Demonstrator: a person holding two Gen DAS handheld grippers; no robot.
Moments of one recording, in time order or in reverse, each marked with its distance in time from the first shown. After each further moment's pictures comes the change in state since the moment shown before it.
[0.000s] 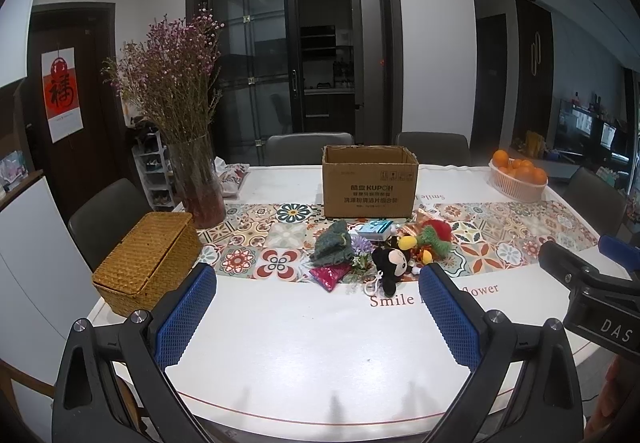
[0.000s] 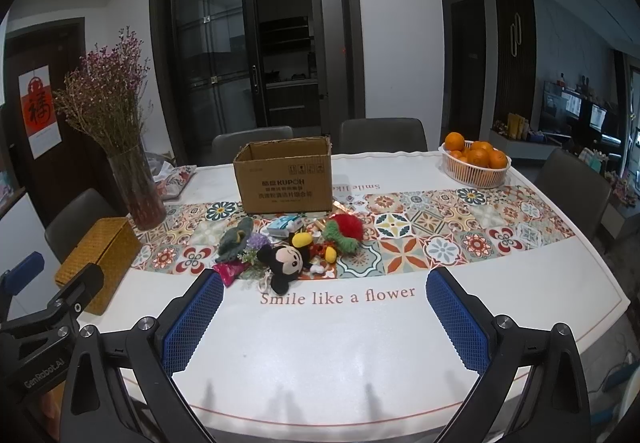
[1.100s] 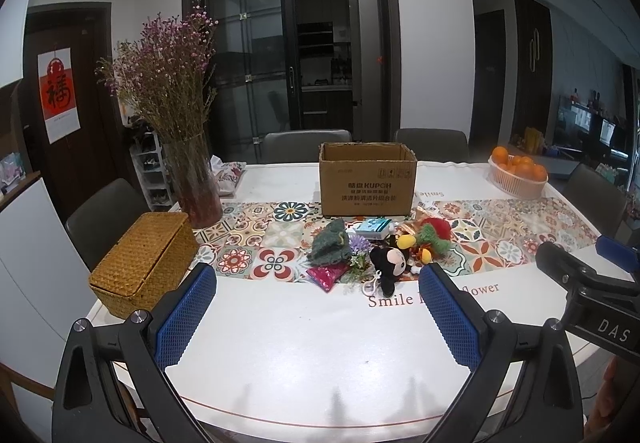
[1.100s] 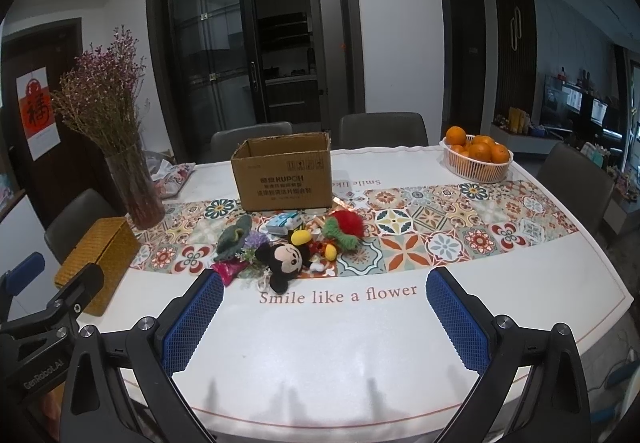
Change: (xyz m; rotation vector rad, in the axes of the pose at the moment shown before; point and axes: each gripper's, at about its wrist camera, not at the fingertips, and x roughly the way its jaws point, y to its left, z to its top) left arm 0.008 -0.004 0.006 0.008 0.015 -0.006; right arm 0.012 -0.005 0.000 0.013 0.020 0.004
